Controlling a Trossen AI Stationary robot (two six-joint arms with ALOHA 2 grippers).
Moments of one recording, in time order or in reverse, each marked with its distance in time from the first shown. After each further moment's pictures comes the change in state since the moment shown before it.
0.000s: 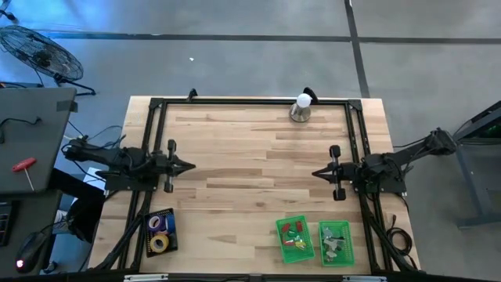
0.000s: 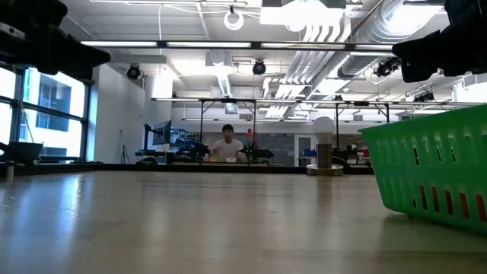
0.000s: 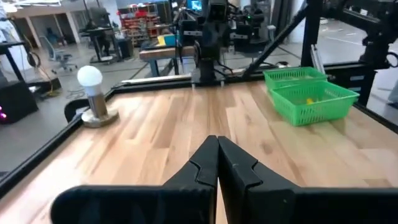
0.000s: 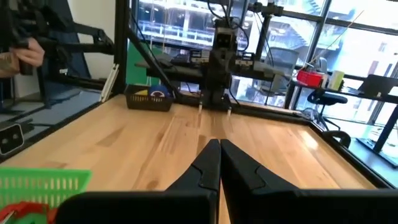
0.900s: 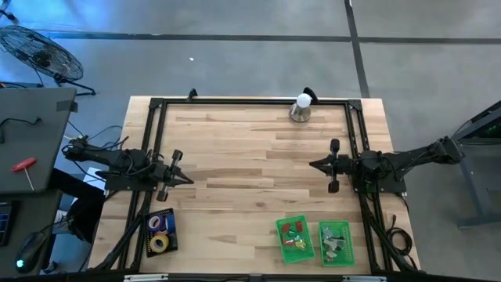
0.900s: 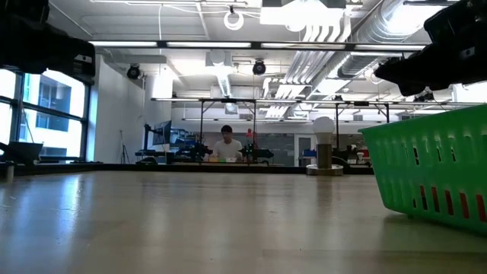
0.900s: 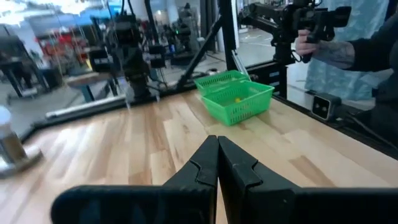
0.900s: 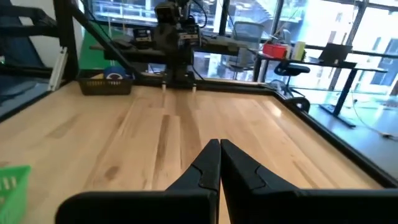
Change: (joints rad) left arm 0.000 0.000 -0.063 0.065 0.306 0.086; right arm -0.162 0.003 -0.001 -0.069 -0.001 0.070
